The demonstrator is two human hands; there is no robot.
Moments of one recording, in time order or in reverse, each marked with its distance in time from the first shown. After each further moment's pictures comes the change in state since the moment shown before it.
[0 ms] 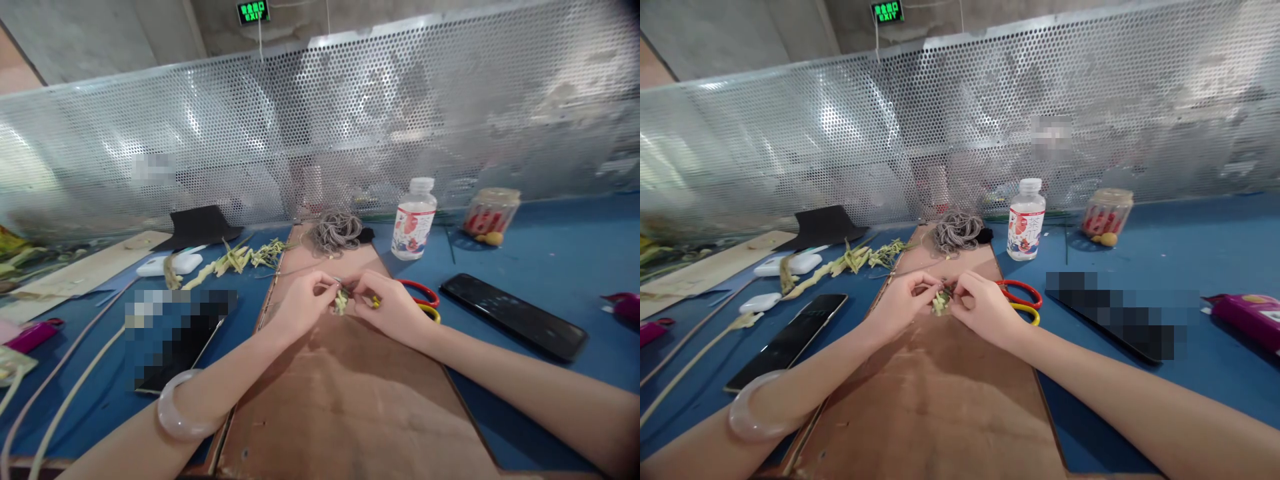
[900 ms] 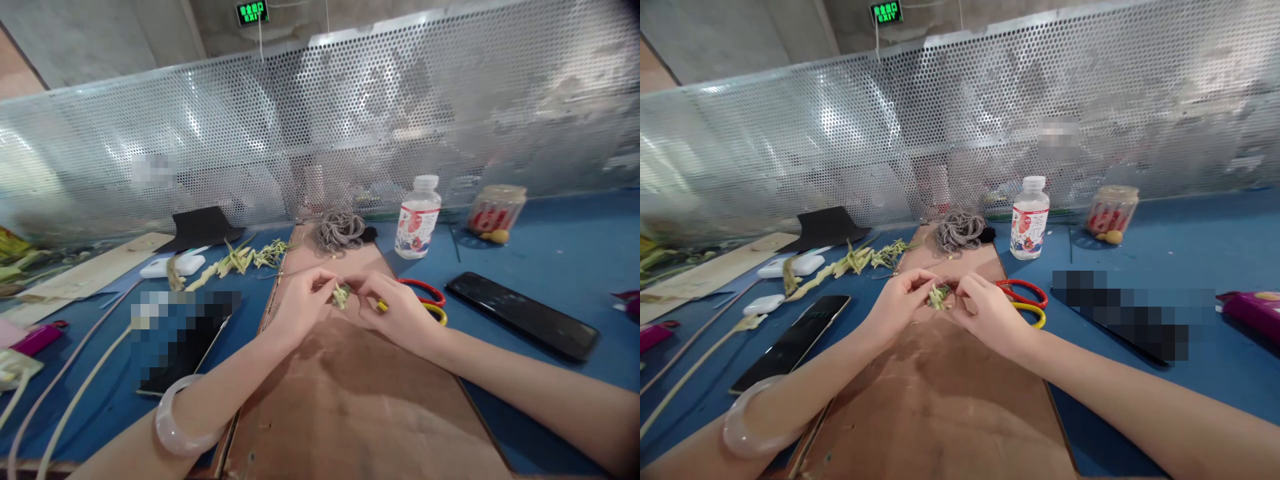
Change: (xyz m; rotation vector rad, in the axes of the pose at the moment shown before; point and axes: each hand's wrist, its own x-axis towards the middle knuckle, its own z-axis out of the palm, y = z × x) left_hand -0.004 0.006 -0.002 -0.200 0.054 -0.072; right_hand -0.004 -0.010 0.001 -0.057 0.009 -0.022
